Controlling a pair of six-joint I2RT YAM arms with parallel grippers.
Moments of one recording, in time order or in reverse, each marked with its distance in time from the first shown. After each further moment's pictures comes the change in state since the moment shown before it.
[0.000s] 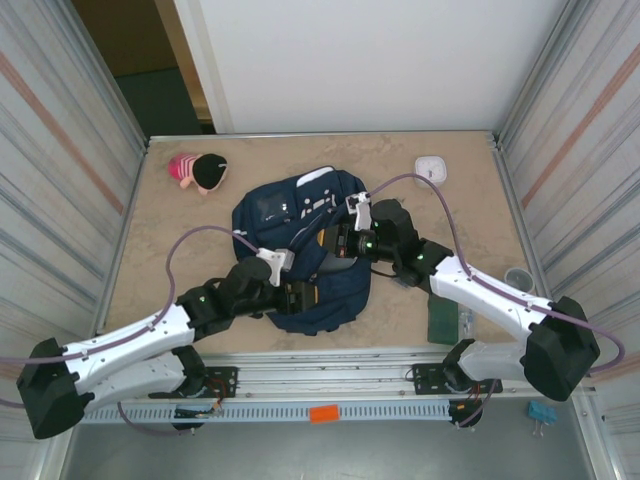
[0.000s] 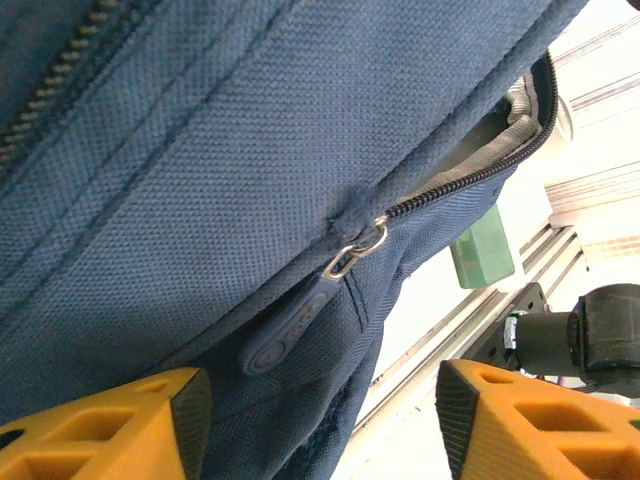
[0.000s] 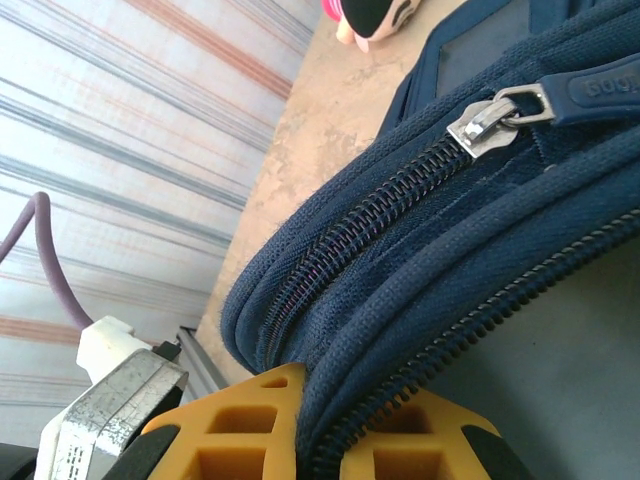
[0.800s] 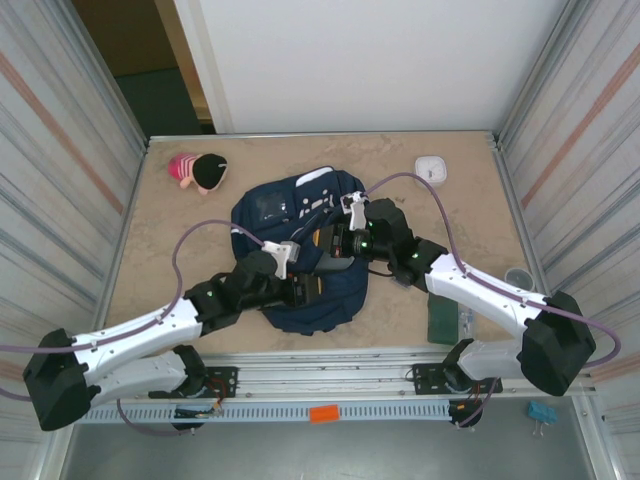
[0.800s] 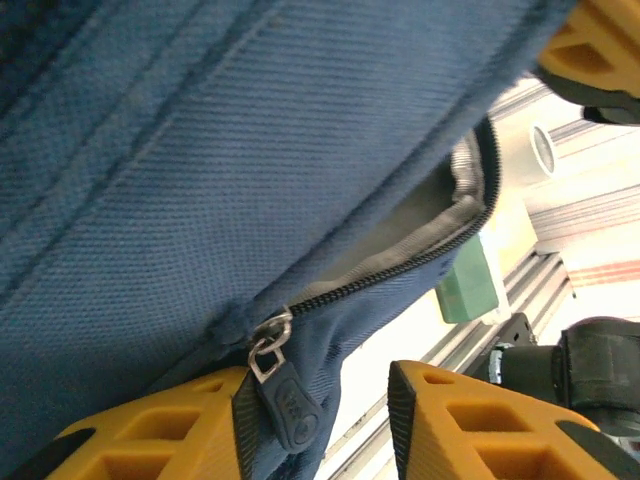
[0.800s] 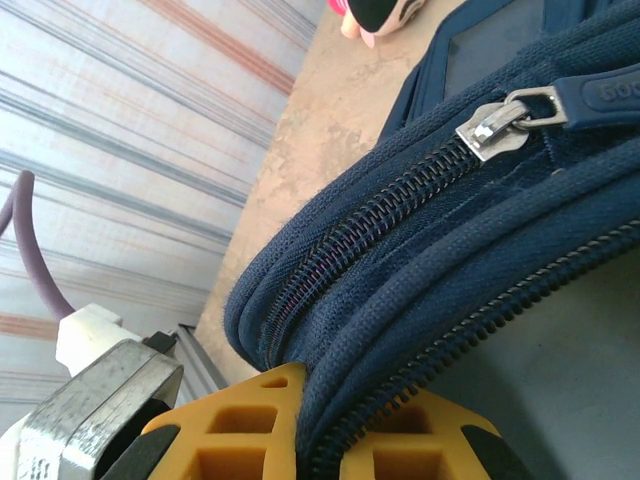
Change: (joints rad) left arm -0.001 0.074 0.050 0.050 -0.035 -0.010; right arm 0.022 0.031 0.024 0.003 0.011 -0.003
